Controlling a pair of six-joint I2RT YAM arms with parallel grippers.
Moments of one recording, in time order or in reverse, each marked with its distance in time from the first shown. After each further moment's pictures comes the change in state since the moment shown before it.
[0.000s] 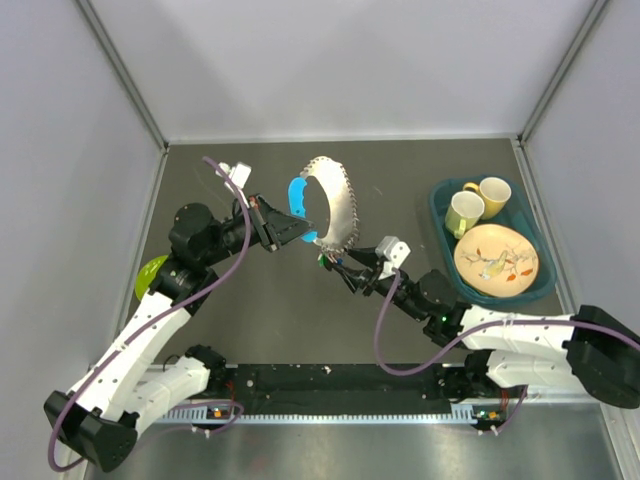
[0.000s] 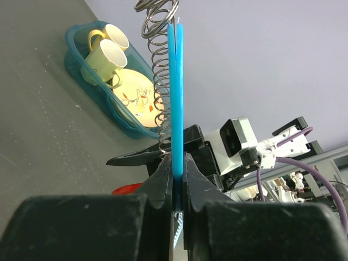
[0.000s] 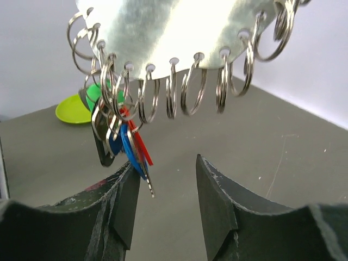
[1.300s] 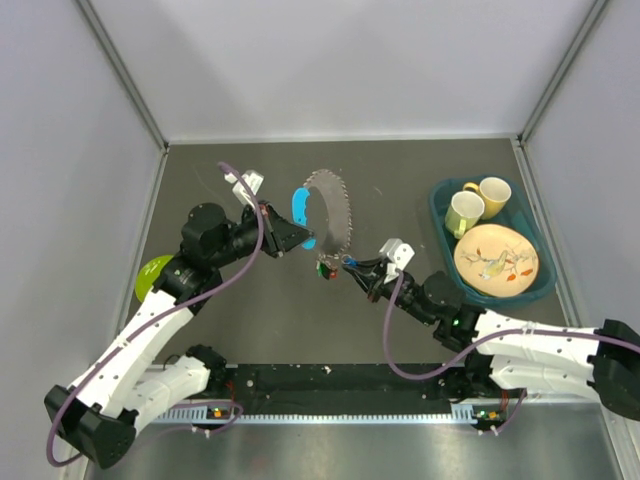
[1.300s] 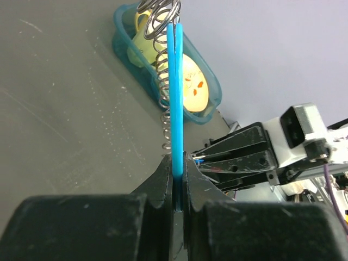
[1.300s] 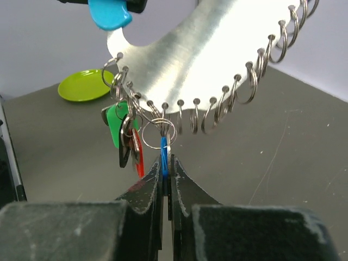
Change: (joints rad) left arm -0.020 0.016 0.000 -0.146 -0.092 0.190; right arm 0.005 -0.126 -0.010 -0.190 0.013 0.029
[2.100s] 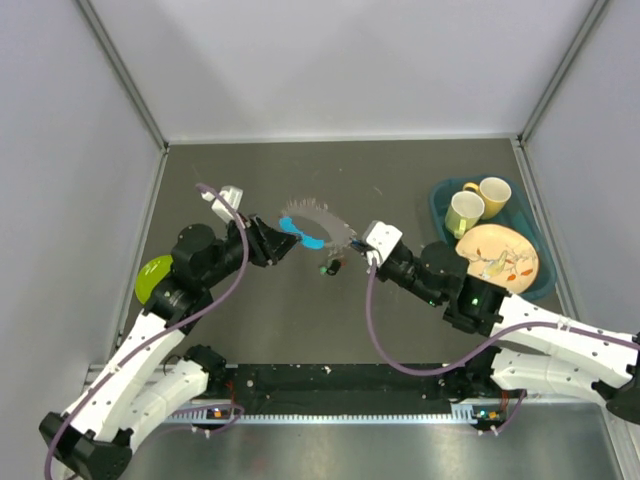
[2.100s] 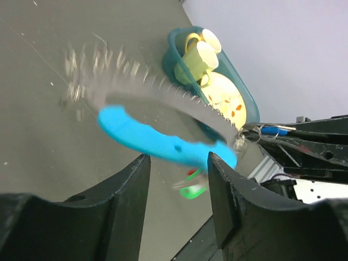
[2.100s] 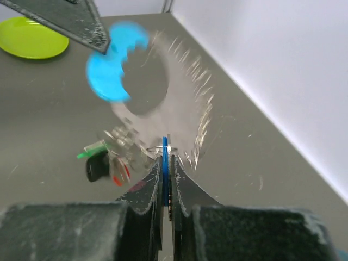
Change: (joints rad) left arm 0.003 -0.132 -0.119 -0.047 -0.201 0.024; right arm 0.003 -0.060 0.367 -0.612 0.048 -0.320
